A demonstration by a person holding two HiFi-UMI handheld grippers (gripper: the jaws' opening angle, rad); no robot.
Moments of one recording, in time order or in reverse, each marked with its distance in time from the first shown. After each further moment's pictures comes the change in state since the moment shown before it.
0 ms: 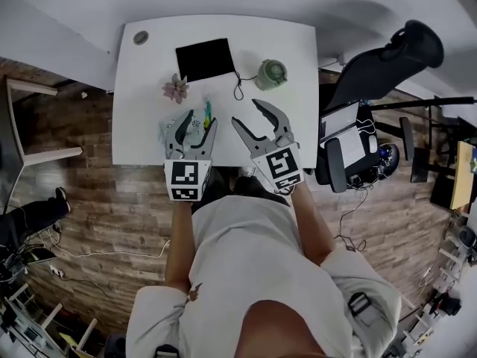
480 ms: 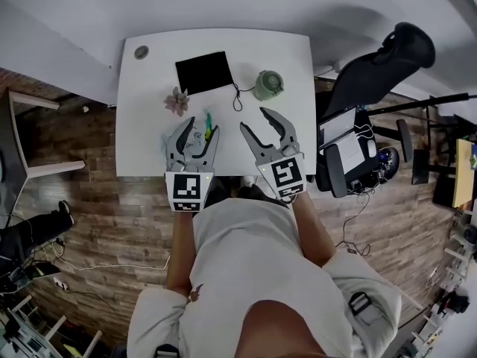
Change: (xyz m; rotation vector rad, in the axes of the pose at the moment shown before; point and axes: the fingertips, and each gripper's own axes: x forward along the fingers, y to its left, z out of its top) left arm -0.010 -0.005 0.039 0.074 -0.098 -0.025; right arm -0.016 -0.020 0.013 -0.003 -0.018 -0.111
